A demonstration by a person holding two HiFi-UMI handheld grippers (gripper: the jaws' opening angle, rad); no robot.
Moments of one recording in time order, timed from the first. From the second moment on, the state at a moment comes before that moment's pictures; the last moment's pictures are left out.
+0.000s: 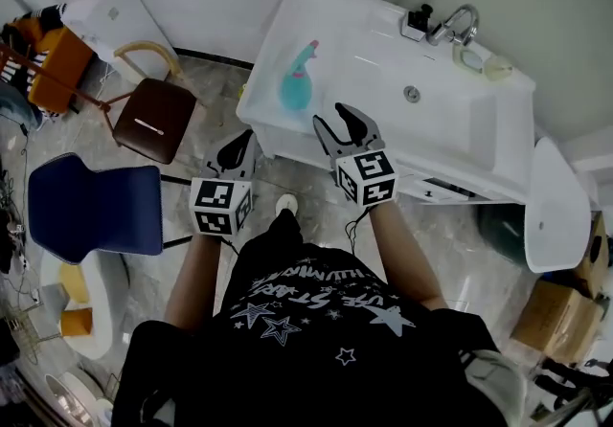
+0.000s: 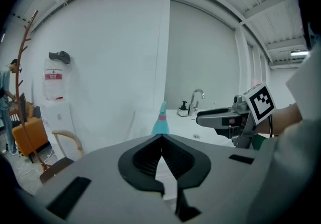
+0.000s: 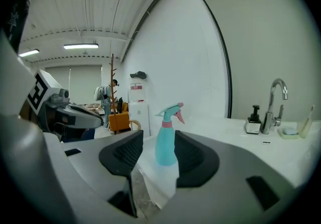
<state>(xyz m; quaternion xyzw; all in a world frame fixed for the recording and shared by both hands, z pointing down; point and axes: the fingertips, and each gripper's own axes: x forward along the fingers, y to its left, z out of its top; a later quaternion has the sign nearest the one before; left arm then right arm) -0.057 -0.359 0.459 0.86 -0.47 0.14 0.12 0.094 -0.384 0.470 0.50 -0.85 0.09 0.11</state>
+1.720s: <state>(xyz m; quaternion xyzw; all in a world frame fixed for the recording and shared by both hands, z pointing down) -0.020 -0.022 0.466 0.87 -0.43 0.19 0.13 0.170 -0.053 0.487 0.55 -0.81 0.17 0.09</state>
